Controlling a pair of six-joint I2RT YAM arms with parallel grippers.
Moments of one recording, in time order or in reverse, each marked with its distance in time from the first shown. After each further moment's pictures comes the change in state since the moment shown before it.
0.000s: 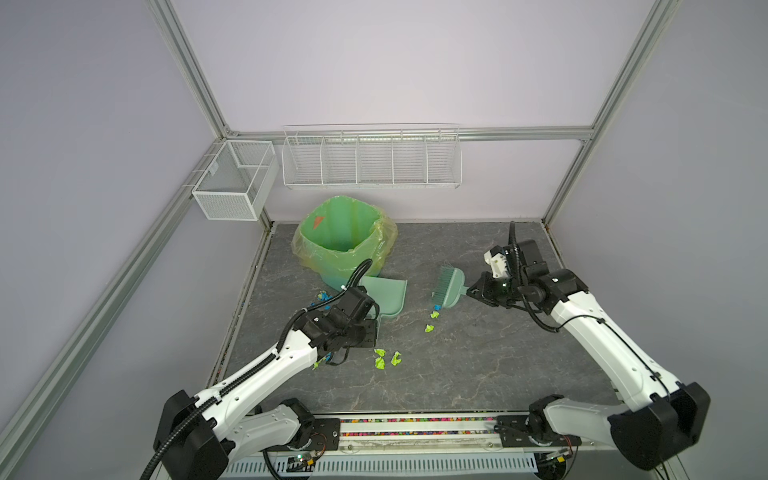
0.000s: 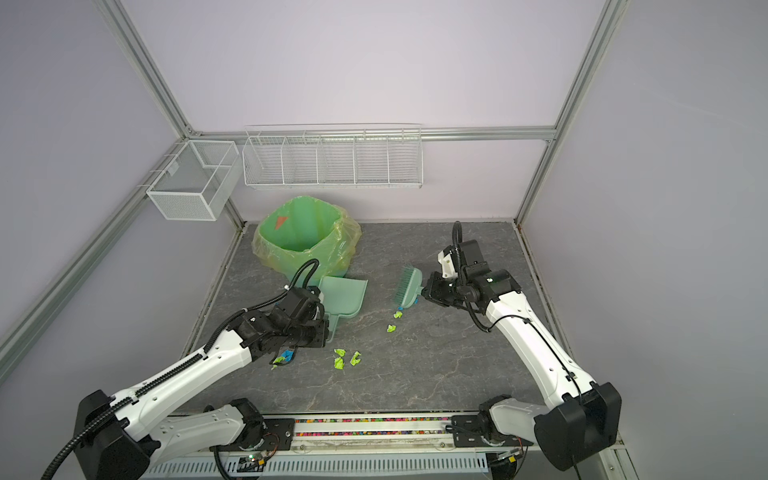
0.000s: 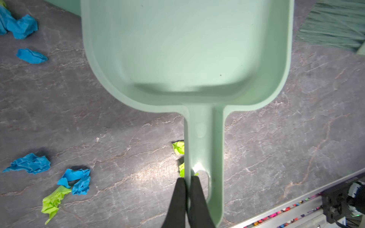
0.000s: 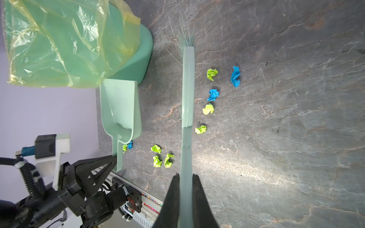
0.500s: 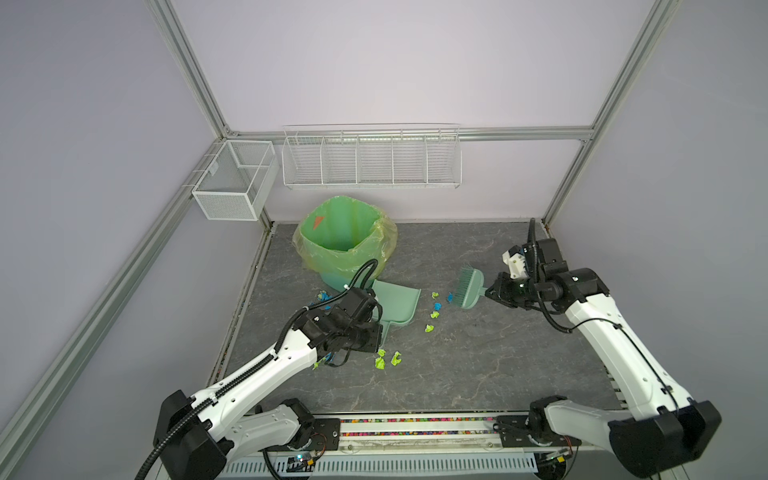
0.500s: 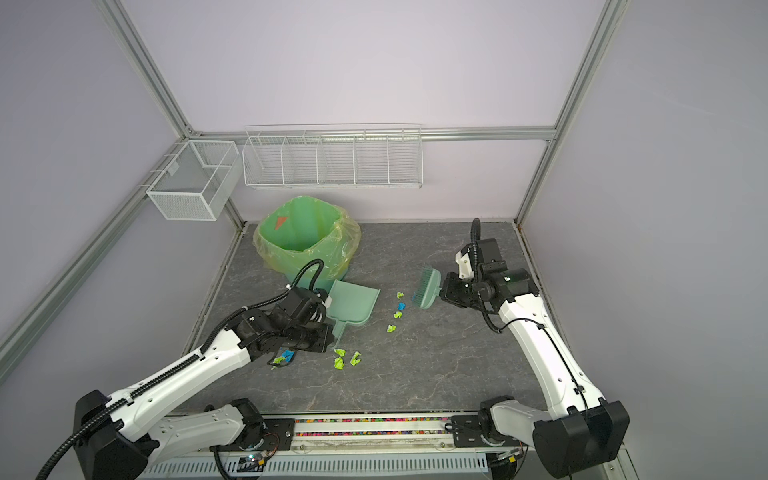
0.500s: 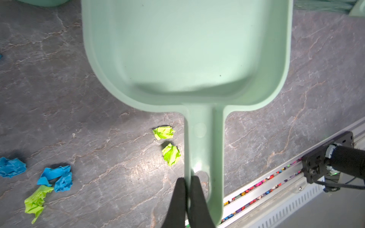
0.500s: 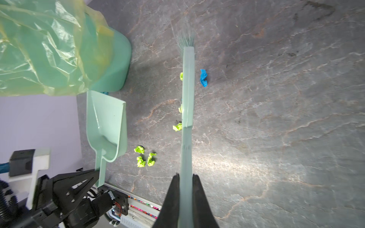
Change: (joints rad) left arm -0.052 0.000 0.026 -0.060 0.090 0.051; right arm -0.107 -0.031 0.037 -0.157 0.057 -0.103
